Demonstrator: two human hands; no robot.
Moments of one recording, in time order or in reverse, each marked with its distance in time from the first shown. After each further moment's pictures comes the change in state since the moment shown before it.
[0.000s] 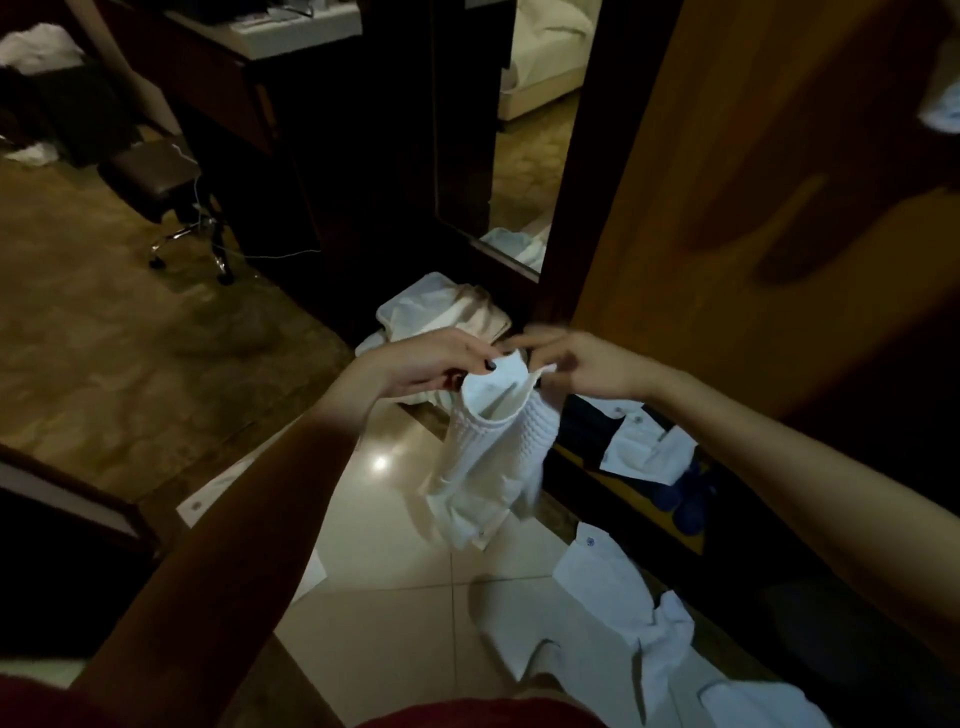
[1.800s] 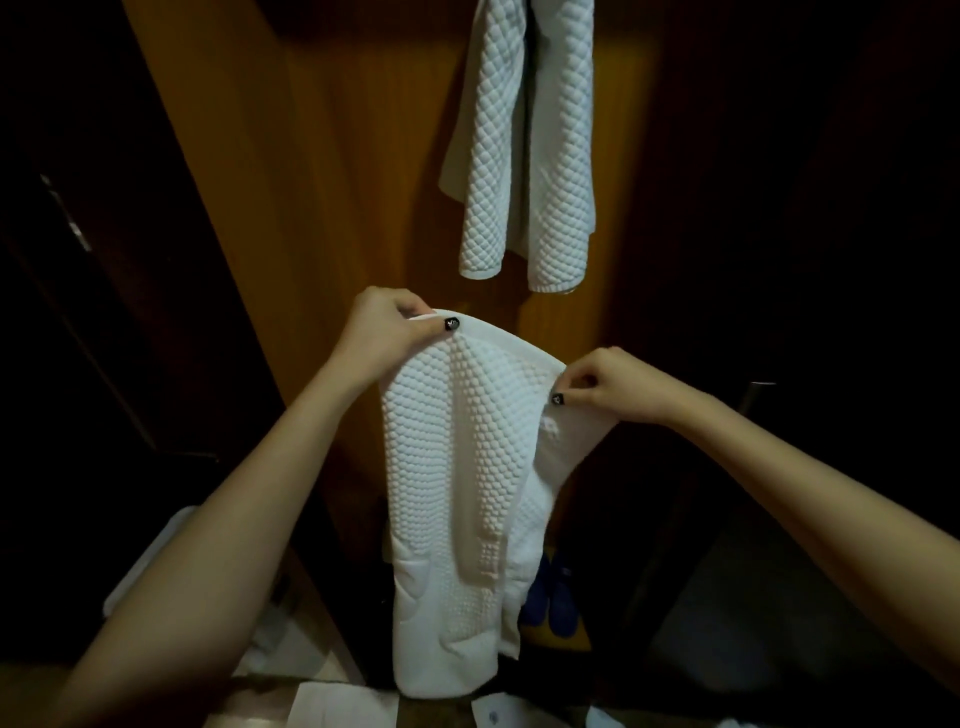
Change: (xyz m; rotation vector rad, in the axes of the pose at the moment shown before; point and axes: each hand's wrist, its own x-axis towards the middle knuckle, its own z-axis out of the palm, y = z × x) left_hand 0.233 0.282 0.205 0.542 0.289 0.713; right_hand -0.271 0.141 -0.215 -0.232 0.683 0.581
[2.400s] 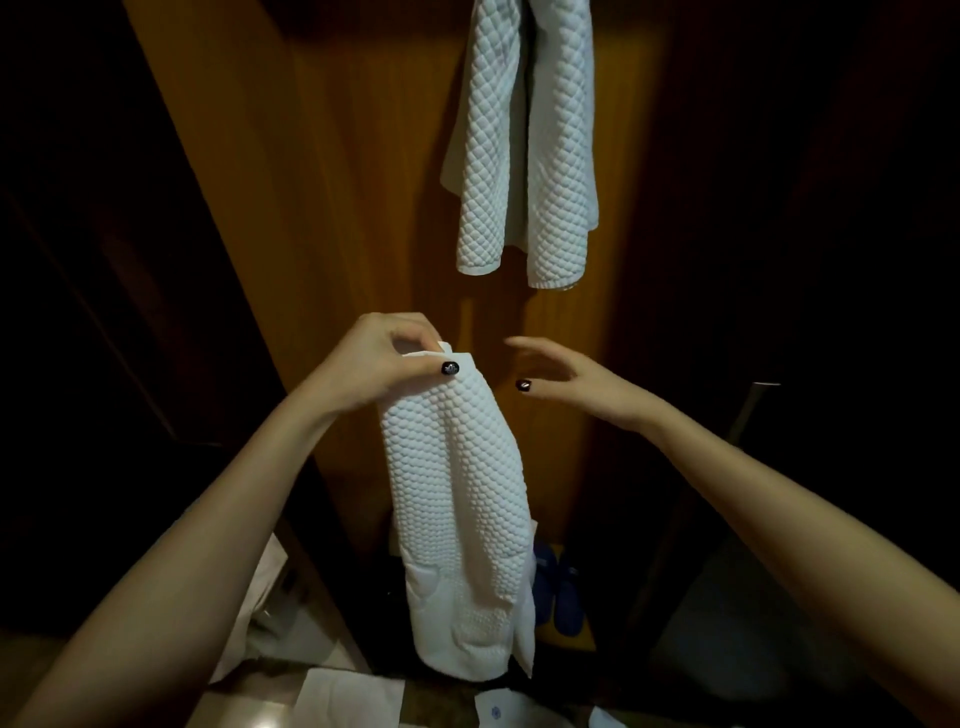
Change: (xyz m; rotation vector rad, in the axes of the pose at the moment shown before) left_hand -0.033 0.003 -0.004 -0.087 -0.281 0.183; right_hand 0.010 0.008 0.022 0.619 -0.066 -0.078
